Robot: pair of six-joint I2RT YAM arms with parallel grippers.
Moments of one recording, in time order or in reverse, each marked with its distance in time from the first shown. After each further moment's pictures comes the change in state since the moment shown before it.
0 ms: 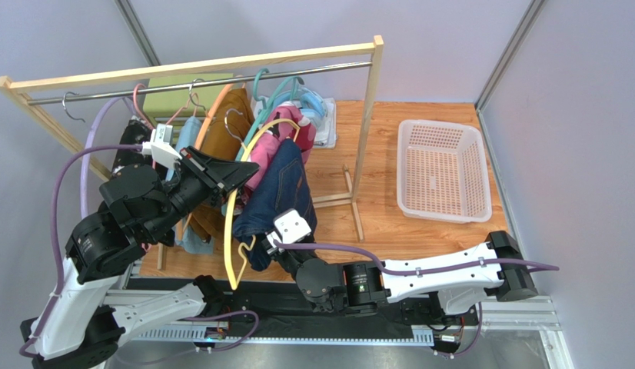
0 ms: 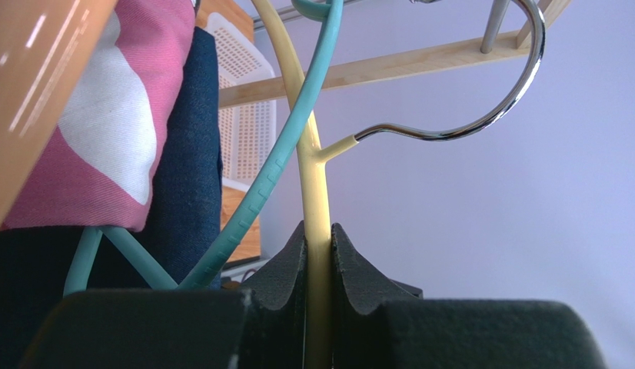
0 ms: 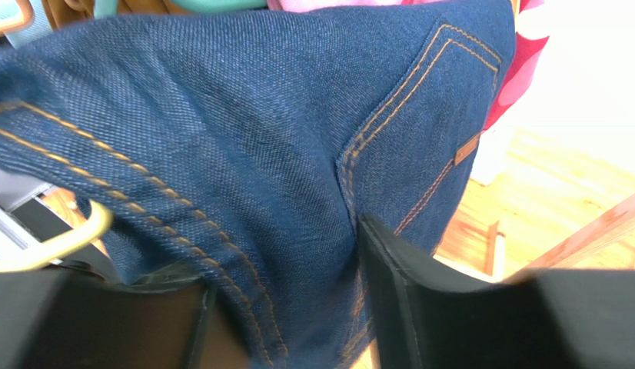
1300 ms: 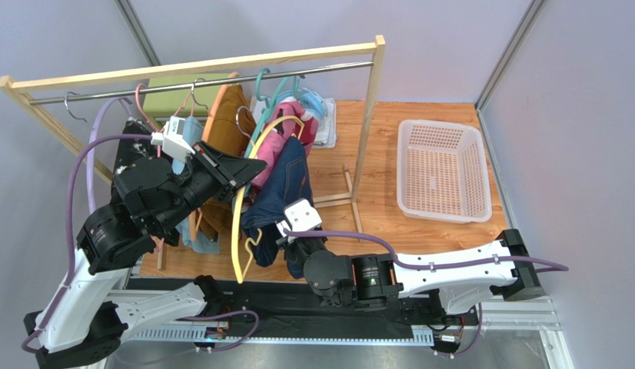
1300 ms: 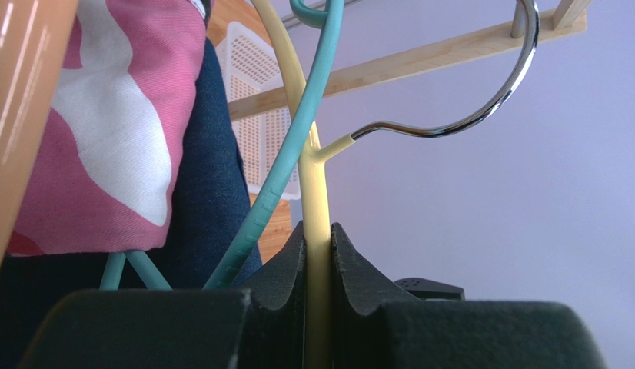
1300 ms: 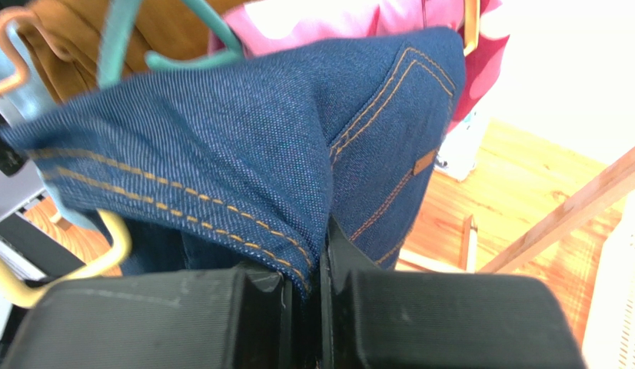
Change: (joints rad) left arm 0.000 0.050 0.003 0.022 0.000 0.112; right arm -0.015 -0.048 0.049 -0.110 0.034 0.020
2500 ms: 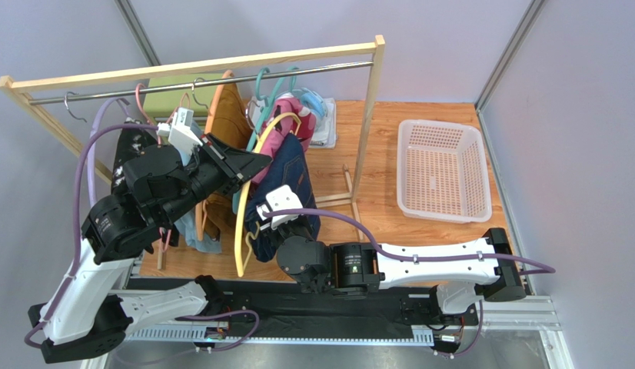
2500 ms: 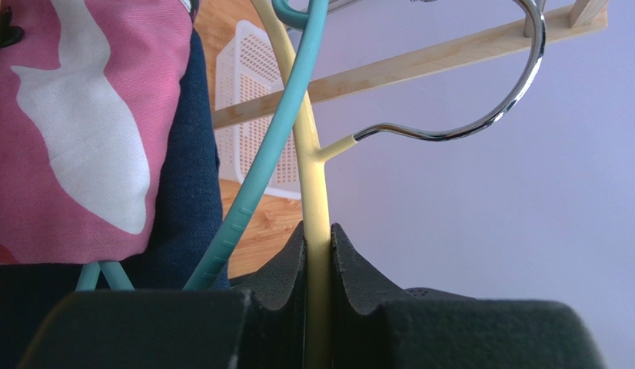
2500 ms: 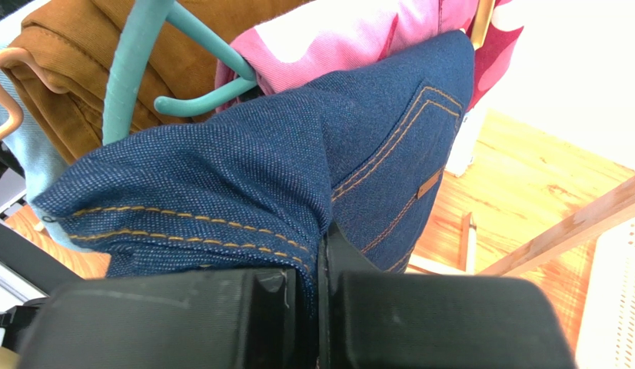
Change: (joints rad) left arm 0.001 0.071 0.083 -0.045 0.012 0.028; right arm -0.065 0.114 0.174 -0.185 -0.033 0.090
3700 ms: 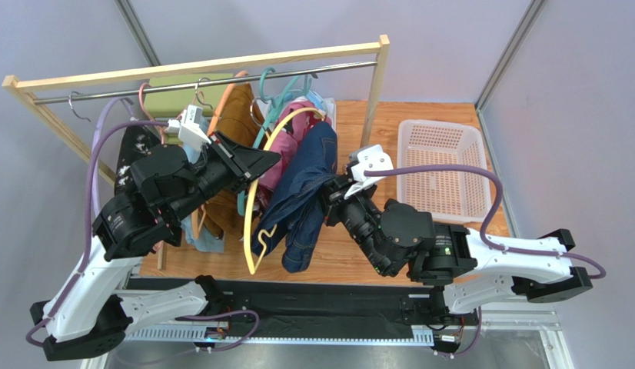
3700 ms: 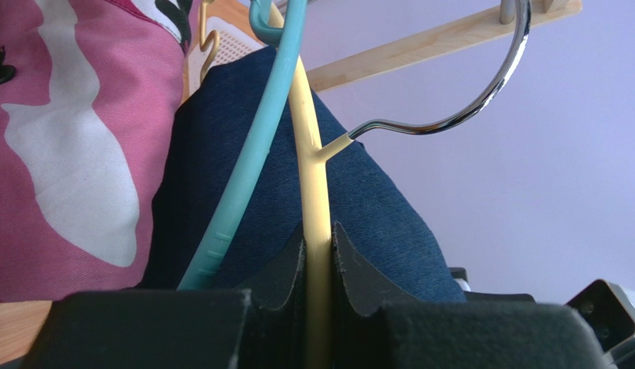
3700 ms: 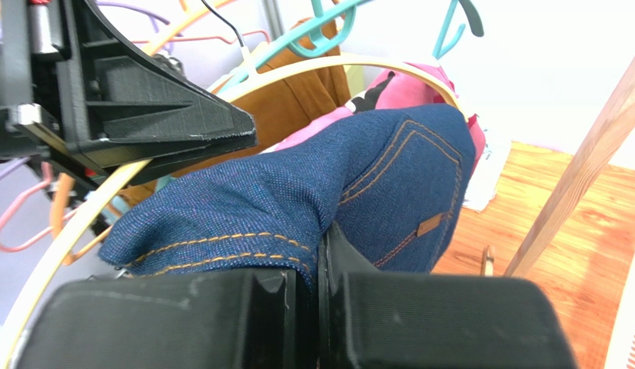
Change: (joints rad) left arm -0.002 0.003 -0.057 0.113 0.035 0.019; right arm -0.002 -0.311 0.033 -0.052 -0.079 0.009
